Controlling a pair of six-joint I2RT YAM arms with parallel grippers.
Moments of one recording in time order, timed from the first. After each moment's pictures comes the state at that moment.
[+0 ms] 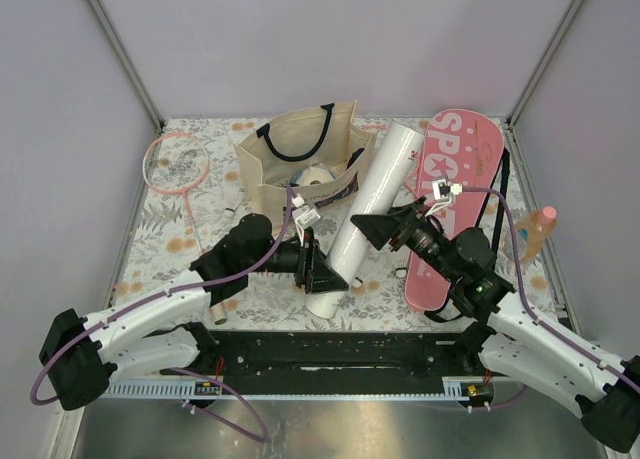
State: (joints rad) left arm -0.85 1.00 0.66 0.09 0.64 -0.60; right arm 0.75 0.74 0.56 0.40 -0.09 0.80
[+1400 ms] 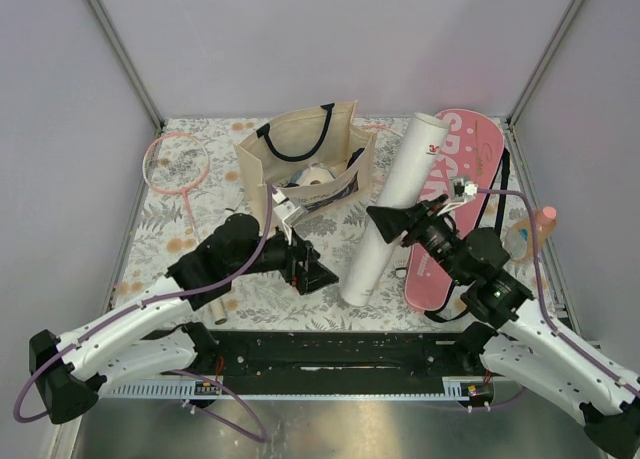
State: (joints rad) left arm -0.86 0.88 0.75 -0.19 0.43 -0.44; right arm 0.75 0.69 0.60 0.26 0.04 0.72
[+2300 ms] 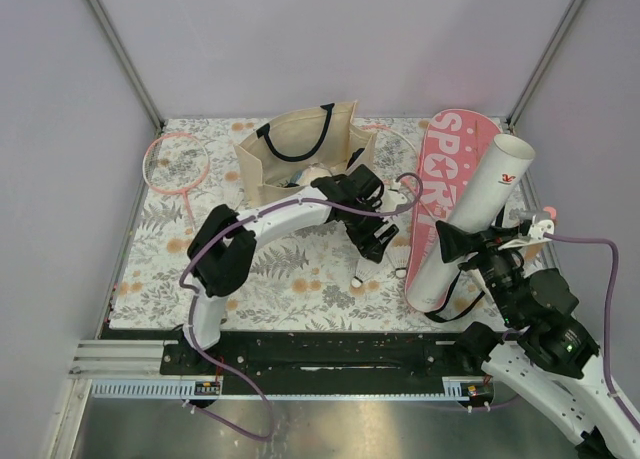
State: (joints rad) left arm -0.87 1.99 1.62 -0.67 0.43 0.11; right arm 0.75 0.26 0.73 -0.36 0.44 0.35
